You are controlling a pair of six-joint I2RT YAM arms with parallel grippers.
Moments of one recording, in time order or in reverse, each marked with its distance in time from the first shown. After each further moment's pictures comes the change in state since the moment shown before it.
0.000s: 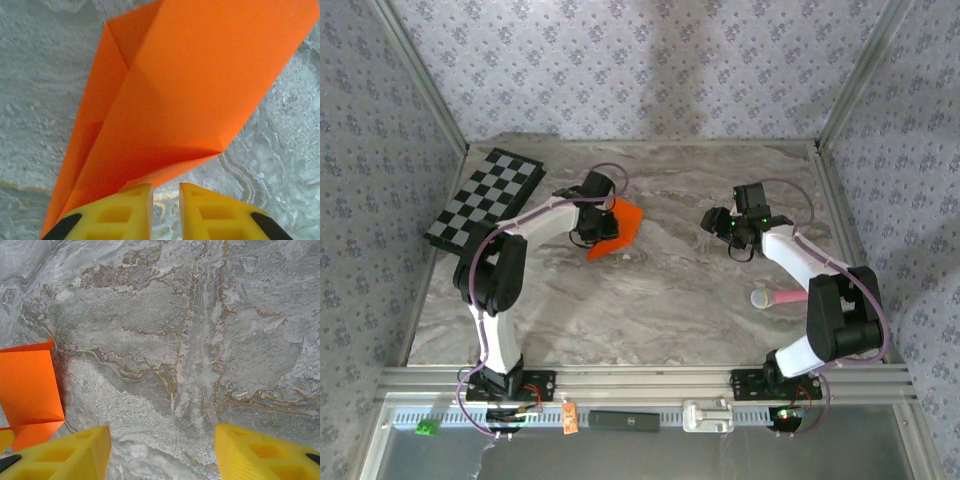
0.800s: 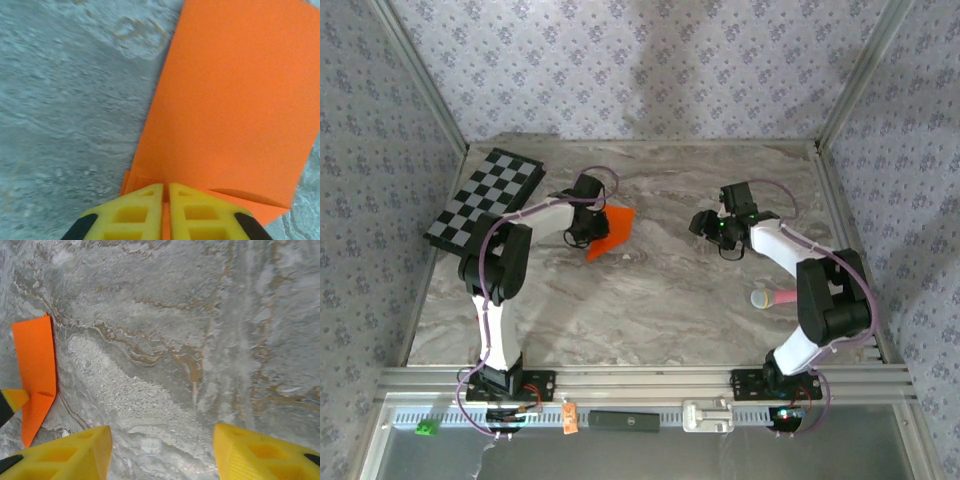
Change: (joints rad) left arm 0.074 0.085 -0.039 0.109 0.008 0.018; right arm 0.057 0.119 0.053 0.000 -0.066 0.001
